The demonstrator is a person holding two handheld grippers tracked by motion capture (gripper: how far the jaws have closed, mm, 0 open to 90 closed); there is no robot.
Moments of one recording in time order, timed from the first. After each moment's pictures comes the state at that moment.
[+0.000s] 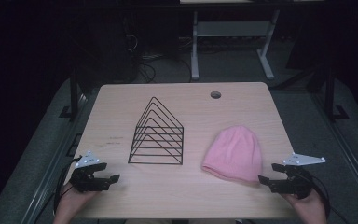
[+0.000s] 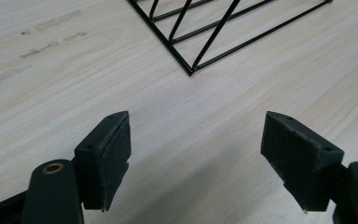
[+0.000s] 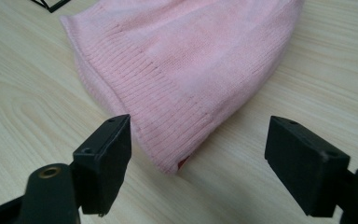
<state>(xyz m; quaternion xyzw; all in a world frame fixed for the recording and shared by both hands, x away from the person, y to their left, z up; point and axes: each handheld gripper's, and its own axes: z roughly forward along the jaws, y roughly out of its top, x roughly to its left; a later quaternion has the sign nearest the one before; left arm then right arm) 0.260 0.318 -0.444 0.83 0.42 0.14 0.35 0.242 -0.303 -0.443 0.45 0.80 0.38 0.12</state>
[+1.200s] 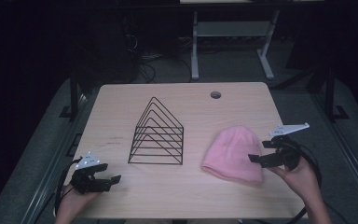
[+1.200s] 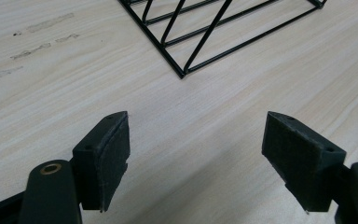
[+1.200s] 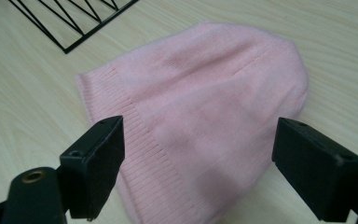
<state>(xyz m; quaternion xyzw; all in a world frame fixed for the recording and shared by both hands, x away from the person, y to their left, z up) 0.257 0.315 -0.444 0.82 0.43 0.13 0.37 0.304 -0.271 -0.387 0.43 0.83 0.35 0.10</state>
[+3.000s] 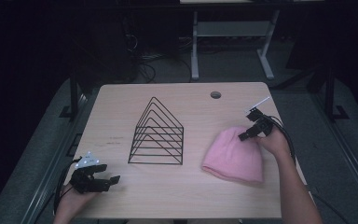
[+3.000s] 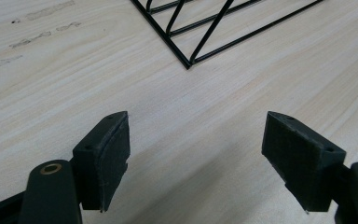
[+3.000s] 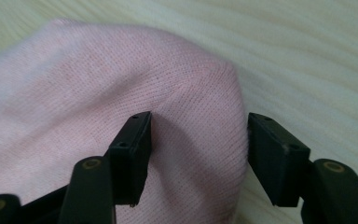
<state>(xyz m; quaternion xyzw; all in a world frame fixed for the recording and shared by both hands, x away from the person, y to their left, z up) 0.260 0.320 -0.448 0.82 0.43 0.12 0.36 0.439 -0.251 -0.437 0.47 0.86 0.21 0.03</state>
